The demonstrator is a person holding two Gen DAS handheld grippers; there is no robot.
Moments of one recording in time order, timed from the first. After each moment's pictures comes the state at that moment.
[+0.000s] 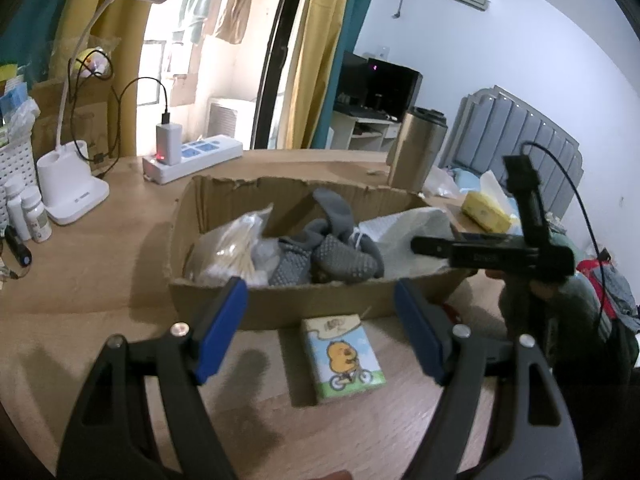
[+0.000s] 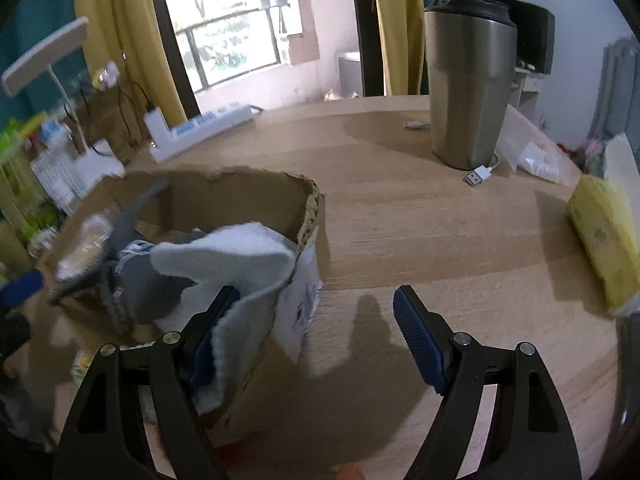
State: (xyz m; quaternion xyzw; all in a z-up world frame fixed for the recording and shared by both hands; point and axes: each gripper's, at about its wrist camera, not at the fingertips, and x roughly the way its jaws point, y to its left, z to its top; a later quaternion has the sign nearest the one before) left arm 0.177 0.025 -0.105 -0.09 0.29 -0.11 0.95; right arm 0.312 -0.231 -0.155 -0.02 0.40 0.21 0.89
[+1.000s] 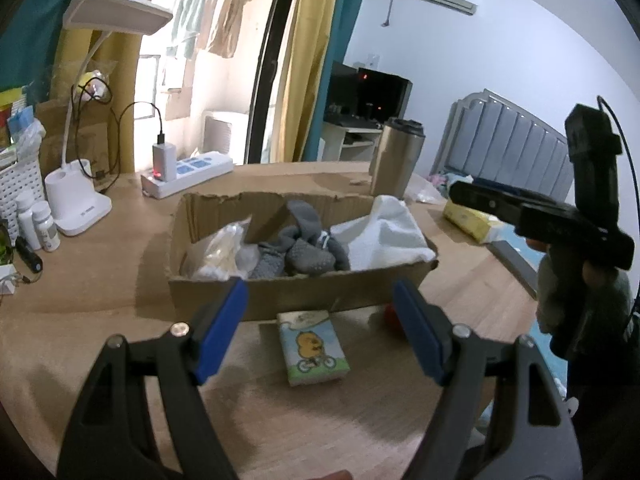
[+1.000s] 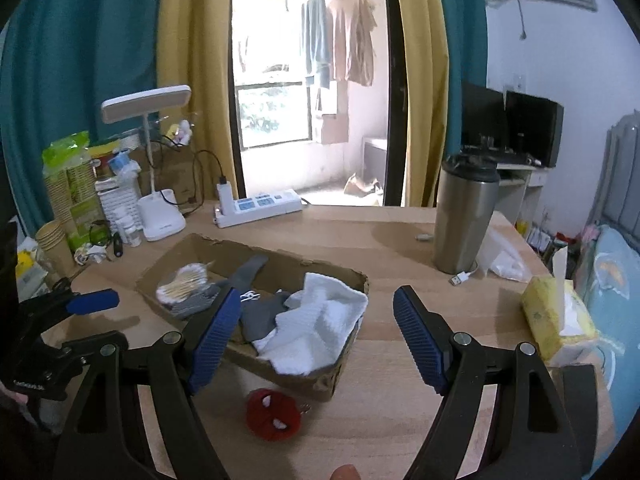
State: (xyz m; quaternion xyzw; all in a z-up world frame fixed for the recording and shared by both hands) left arm 0.144 0.009 -0.080 -0.08 0.27 -0.12 0.95; right arm 0.217 -0.239 -0.063 -0.04 0.24 0.26 0.93
